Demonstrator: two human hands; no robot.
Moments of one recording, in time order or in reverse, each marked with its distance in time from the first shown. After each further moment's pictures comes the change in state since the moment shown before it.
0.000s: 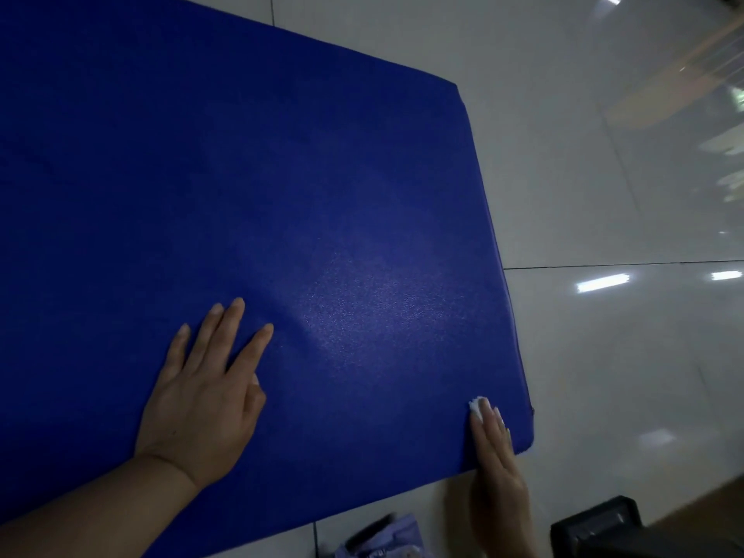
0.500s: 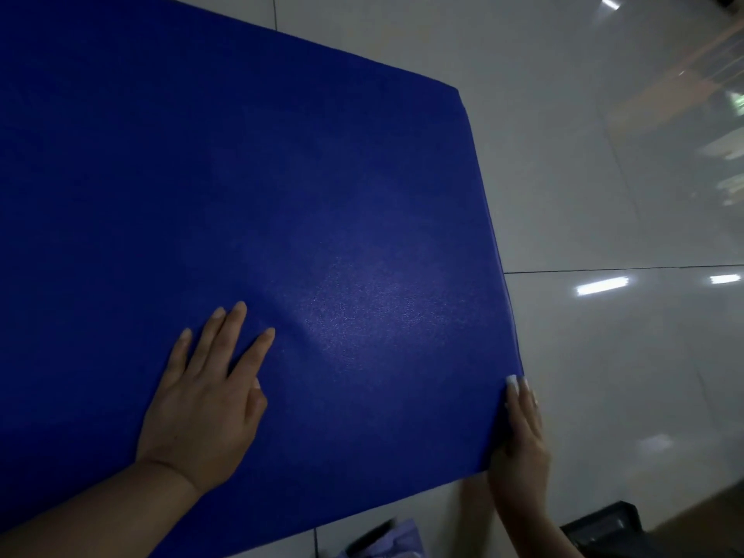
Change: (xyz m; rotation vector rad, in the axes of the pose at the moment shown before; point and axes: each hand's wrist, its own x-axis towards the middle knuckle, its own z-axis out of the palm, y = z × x) left_hand 0.000 0.000 0.002 0.000 0.005 -0.001; right_hand 0.039 0.011 -0.006 0.061 0.172 0.473
